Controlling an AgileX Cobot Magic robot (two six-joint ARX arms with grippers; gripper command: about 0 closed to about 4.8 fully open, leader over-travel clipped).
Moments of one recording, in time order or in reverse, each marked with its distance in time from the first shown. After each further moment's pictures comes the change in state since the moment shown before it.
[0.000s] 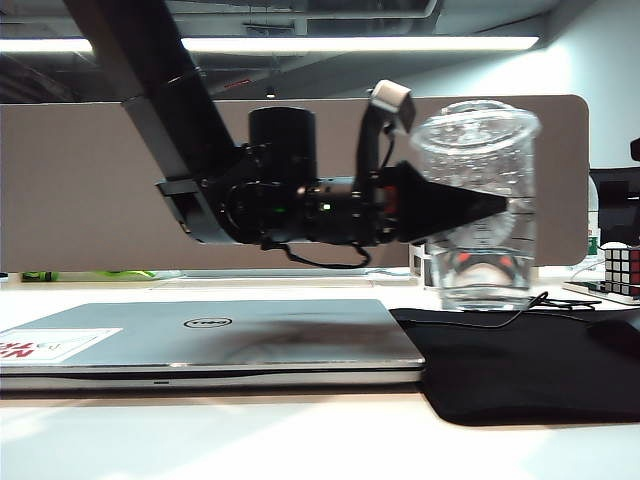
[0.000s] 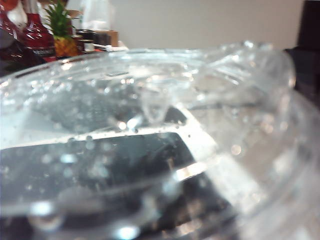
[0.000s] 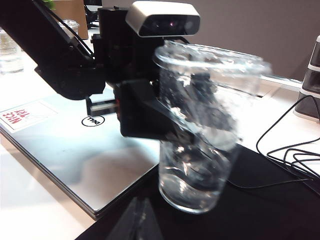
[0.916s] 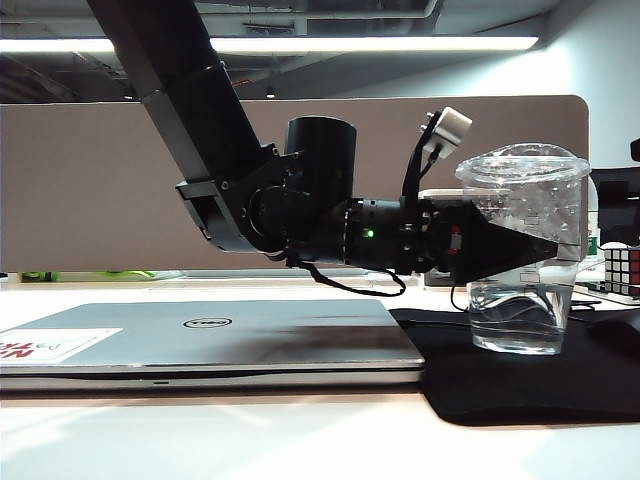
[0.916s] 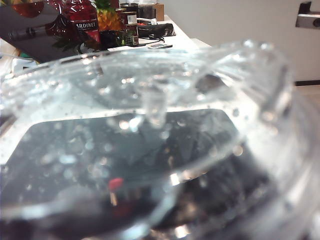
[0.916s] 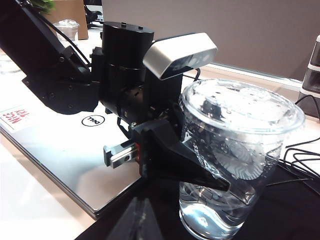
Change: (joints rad) left arm -0.080 0.001 -0.032 -0.121 -0.263 0.194; right arm 0.000 0.000 0.000 -0.001 0.000 0.000
